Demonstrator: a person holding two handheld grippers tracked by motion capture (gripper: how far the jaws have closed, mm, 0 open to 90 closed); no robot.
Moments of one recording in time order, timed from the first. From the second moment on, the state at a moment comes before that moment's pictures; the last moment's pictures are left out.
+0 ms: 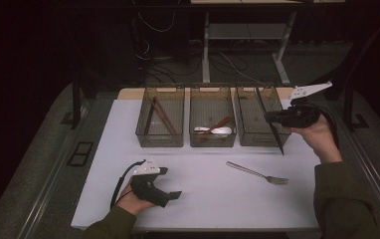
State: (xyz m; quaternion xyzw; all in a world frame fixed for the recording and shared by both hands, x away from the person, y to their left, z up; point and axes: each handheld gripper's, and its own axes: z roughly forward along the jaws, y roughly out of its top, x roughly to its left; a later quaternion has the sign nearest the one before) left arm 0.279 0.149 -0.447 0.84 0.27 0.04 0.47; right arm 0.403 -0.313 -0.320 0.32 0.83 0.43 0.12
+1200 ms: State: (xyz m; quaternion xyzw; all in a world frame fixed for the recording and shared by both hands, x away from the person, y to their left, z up) left arm 0.278 0.152 -0.446 0.84 0.27 0.04 0.47; right arm 0.491 -0.313 -0.333 0.41 0.83 0.35 0.14
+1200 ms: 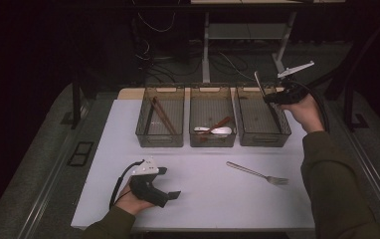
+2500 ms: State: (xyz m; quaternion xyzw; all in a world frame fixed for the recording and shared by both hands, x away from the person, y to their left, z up) left arm 0.278 0.153 -0.446 0.84 0.27 0.04 0.47; right arm 0.513 -0.286 -0.388 0.43 0.86 0.26 0.08
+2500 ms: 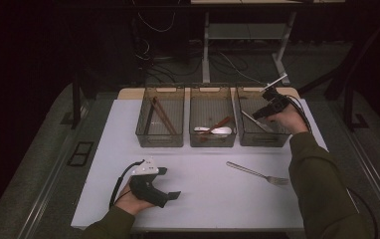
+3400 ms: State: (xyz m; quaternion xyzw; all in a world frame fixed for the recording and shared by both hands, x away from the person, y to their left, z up) left arm 0.283 0.163 -0.448 0.84 0.28 0.05 0.47; right arm 0.427 -0.303 -0.352 0.36 0.85 0.38 0.10
